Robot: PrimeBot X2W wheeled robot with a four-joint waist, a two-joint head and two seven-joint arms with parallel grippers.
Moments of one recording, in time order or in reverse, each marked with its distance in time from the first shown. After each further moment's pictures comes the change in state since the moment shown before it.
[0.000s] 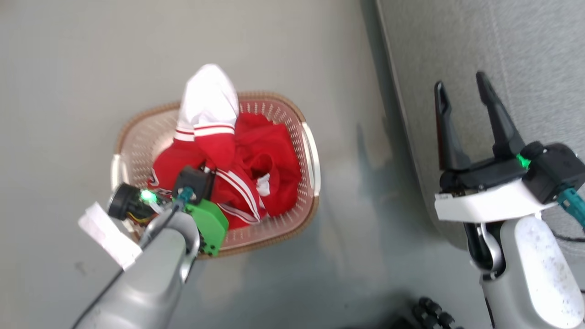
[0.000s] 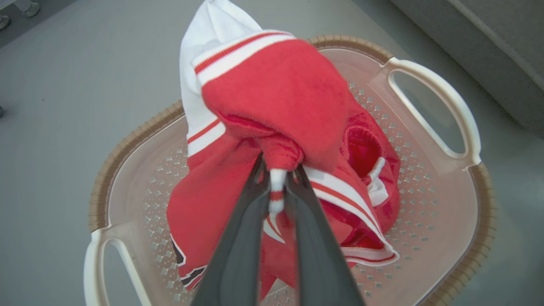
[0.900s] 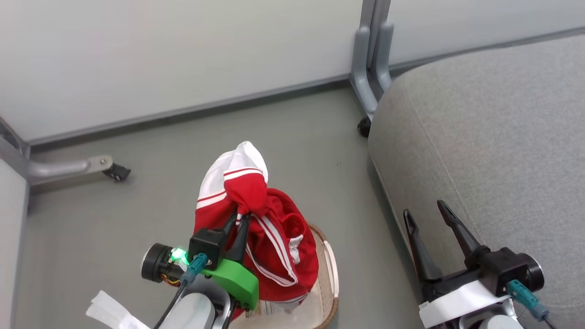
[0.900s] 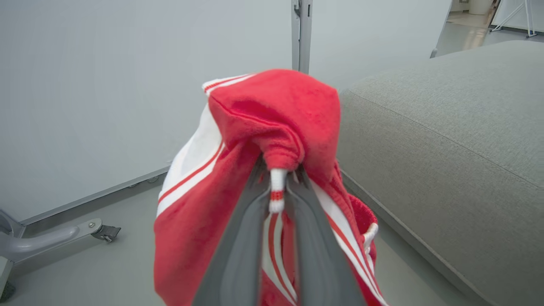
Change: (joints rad) left arm 0.391 -0.050 0.179 -0.452 0.040 0.007 0.000; right arm 0.341 0.000 0.074 0.070 -0.043 0.000 0.000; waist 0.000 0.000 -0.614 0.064
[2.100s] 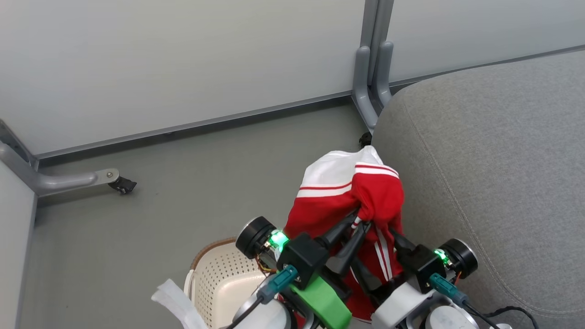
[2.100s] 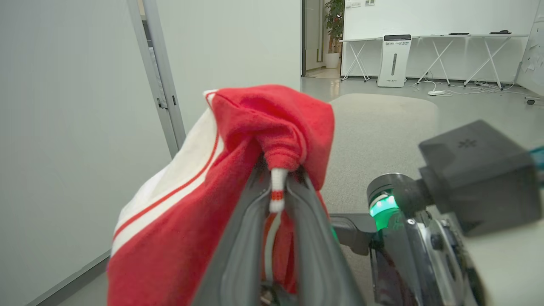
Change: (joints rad) left arm -0.028 -0.053 -0.272 -0.363 -0.011 -0.106 0.117; right arm -0.149 0.000 0.237 0.195 -0.109 0.000 0.000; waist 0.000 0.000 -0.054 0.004
